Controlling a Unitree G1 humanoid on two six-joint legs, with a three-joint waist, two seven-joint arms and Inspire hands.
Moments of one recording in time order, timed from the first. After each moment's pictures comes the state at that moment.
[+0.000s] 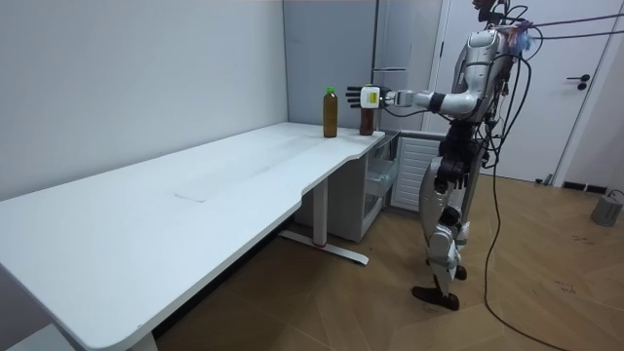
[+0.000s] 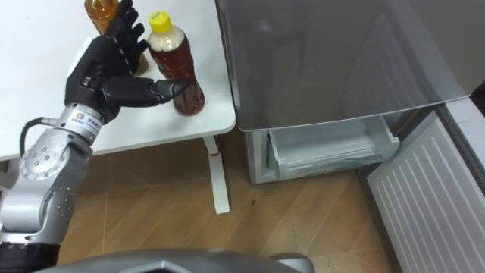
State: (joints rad) left arm 0.11 0.22 -0.01 -0.21 -0.28 0.16 -0.13; right arm 0.10 -0.26 -0.02 1.31 -0.29 0.20 0.09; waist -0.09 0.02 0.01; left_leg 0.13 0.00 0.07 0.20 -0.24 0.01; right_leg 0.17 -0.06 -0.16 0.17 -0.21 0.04
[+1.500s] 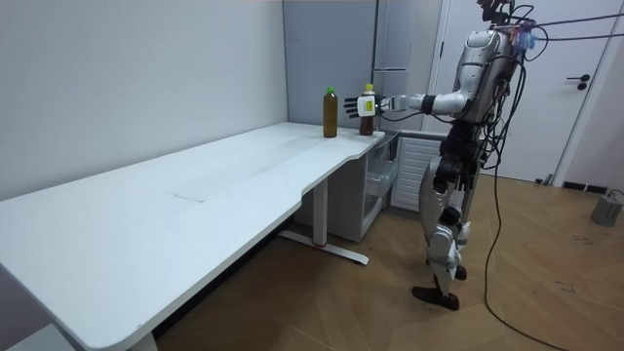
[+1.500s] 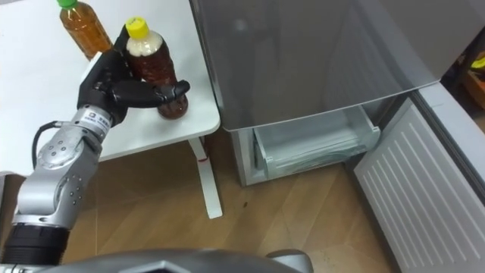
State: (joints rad) left arm 0.04 0.21 -0.01 -0.01 -0.28 0.18 -0.09; right arm 0.12 -0.26 -0.02 1.27 -0.33 0.22 0.11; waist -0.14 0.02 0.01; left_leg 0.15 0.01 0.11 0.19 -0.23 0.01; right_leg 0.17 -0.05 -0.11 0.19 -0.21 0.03
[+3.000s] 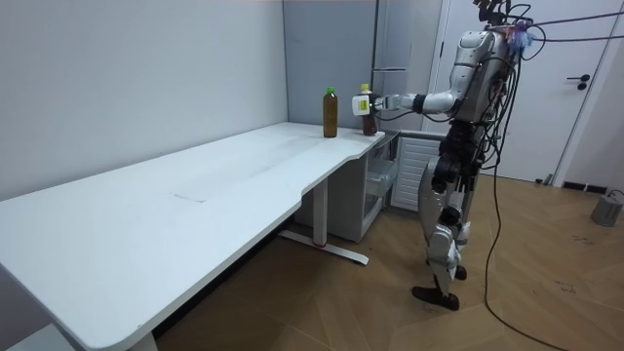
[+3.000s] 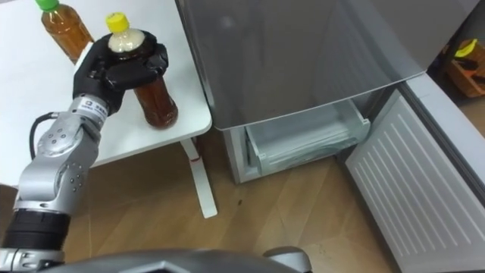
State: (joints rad) left arm -0.04 0.22 0.00 0.05 -0.30 0.17 -0.03; right arm 0.14 -0.23 -0.02 1.22 -0.36 0.21 0.14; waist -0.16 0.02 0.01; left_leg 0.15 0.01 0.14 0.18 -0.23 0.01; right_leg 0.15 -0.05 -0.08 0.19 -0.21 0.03
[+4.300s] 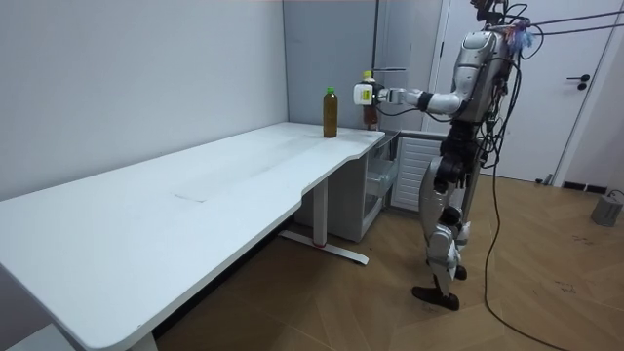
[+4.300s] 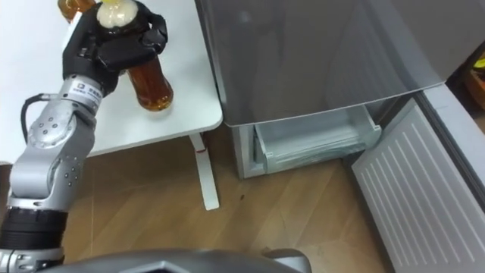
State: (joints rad) left arm -0.02 0.21 -0.02 -0.15 -0.30 0.17 -0.01; right arm 0.09 -0.23 0.00 1.29 -0.31 0.20 0.06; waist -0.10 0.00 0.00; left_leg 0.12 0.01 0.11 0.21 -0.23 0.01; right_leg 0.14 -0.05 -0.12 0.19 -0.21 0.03
